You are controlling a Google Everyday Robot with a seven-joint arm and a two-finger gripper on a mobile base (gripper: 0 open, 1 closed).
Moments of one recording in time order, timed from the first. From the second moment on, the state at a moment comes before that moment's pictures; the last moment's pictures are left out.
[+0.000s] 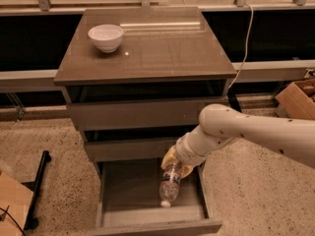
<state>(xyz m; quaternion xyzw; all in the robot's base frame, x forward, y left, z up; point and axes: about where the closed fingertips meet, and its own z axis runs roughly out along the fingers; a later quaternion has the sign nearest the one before) 0.501 -0.053 0.585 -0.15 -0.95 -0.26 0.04</state>
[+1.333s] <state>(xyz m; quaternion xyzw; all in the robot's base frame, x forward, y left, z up) 0.579 -0.061 0.808 -0.02 -0.95 -0.29 -0.12</state>
